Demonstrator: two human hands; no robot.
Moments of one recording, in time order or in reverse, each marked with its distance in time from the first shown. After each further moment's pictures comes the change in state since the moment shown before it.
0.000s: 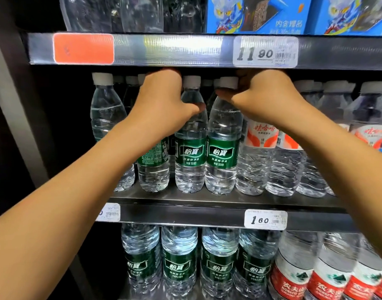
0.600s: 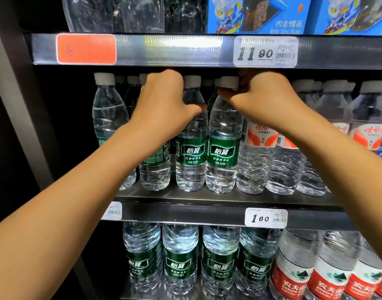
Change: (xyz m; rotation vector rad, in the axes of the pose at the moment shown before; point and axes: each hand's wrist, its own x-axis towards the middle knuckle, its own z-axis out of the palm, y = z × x) left_hand -0.004 -0.002 0.006 0.039 0.085 0.042; right_hand -0.005 0.001 0.005 0.070 0.035 -0.021
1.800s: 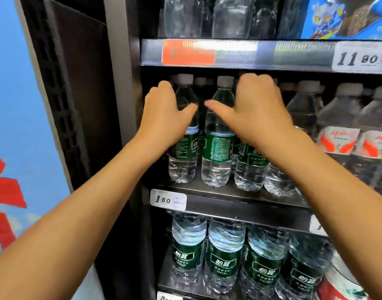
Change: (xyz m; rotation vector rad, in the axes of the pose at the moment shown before) left_hand -0.044 -0.104 -0.050 -0.068 0.142 -0.315; right_hand -0.010 -0.127 0.061 0.000 0.251 -0.152
